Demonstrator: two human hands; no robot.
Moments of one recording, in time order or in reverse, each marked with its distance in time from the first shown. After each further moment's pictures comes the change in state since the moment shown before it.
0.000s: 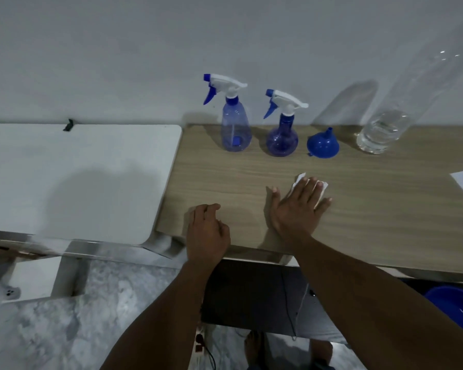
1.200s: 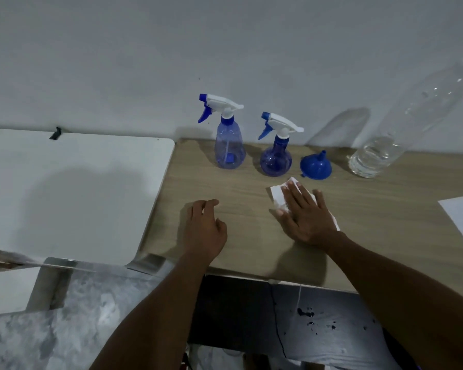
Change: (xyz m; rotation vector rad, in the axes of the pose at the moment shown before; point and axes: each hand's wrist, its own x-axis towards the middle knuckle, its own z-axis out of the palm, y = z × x) left_hand 0.059 0.012 0.003 0.021 -0.049 -0.031; right_hand 0.075 0.056 -0.036 -0.161 -0.189 -0.704
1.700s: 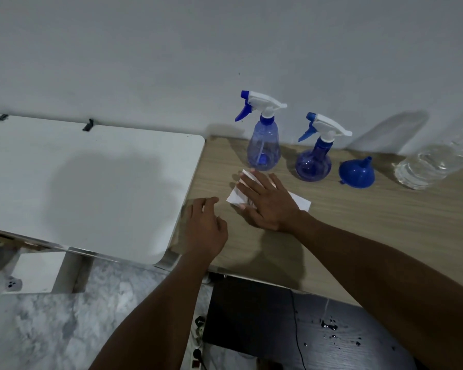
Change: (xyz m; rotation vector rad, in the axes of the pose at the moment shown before) left_hand 0.019 -0.063 -0.023 0.061 0.073 -0.053; right_hand 0.102 -0.128 0.006 0.000 -0.012 -0.404
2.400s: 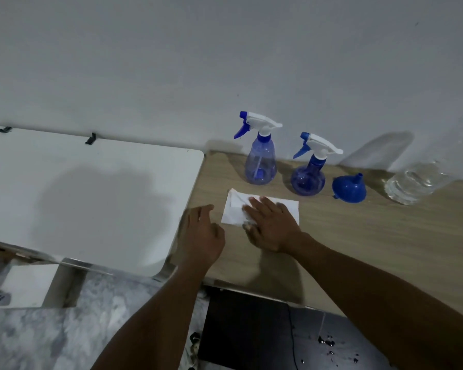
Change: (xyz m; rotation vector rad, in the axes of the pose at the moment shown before) left_hand 0.009 -0.004 -0.003 -0.052 0.010 -0.044; right_hand -0.021 -0.010 -0.007 -0.027 -0.180 0.170
